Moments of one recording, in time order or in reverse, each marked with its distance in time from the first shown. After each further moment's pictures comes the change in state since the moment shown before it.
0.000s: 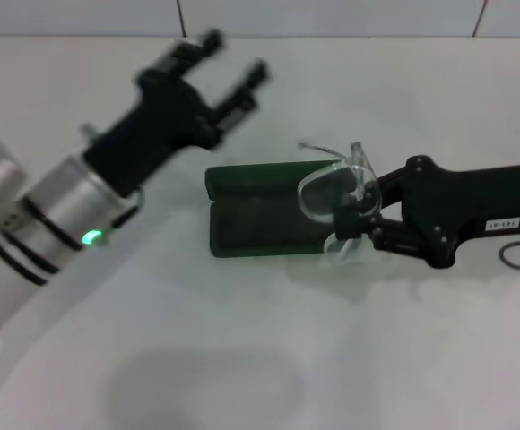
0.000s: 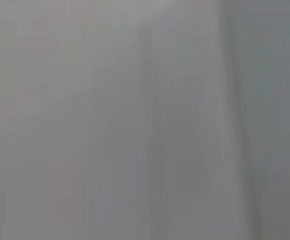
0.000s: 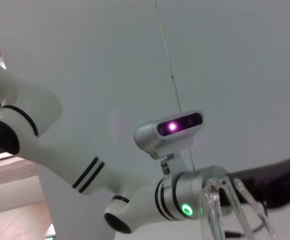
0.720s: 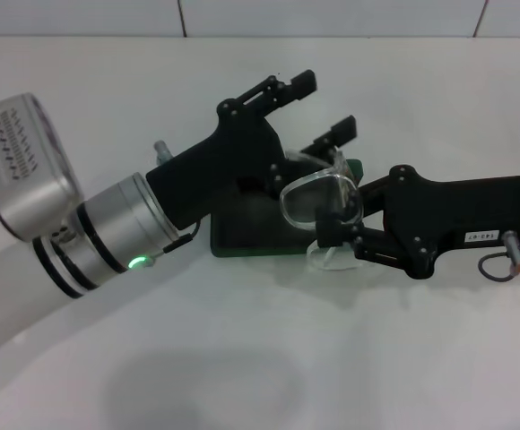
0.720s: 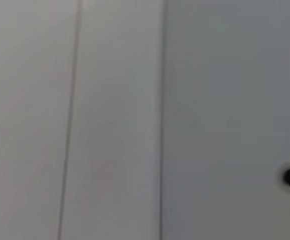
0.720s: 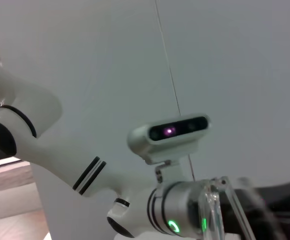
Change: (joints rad) left arm -0.026 0.001 0.072 0.063 0.168 0.030 -0.085; right arm 0.003 0.033 0.005 0.042 0.001 0.017 -0.049
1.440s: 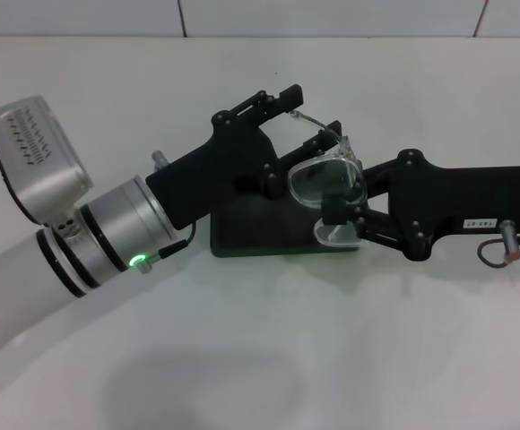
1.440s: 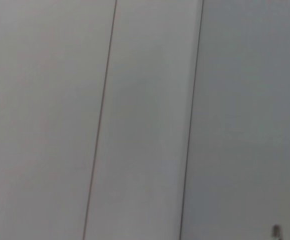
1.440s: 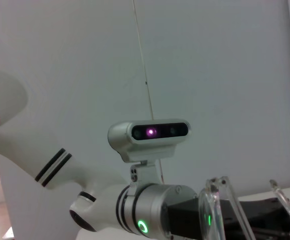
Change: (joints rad) left arm 0.010 -0.006 -0.039 0.004 0.038 -0.105 -0.092; right arm -0.018 0.000 0.013 -0.007 0.011 0.070 -0.068
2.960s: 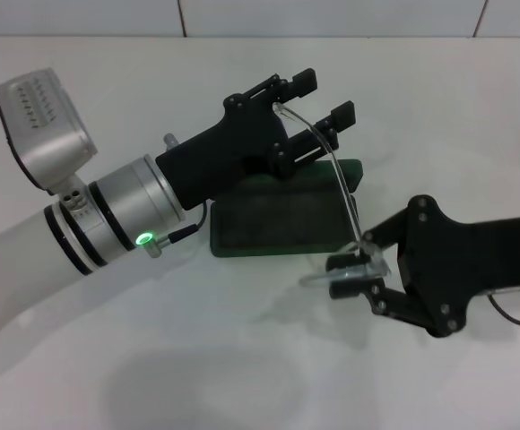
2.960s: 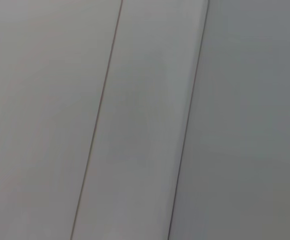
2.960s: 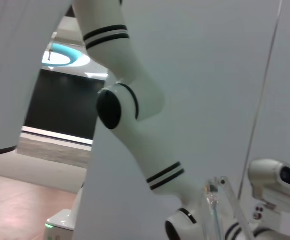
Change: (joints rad) left arm -0.045 0.009 -0.004 0.010 0.007 -0.012 -0.107; right arm -0.024 0.014 -0.005 0.021 -0.018 -0.220 -0.424
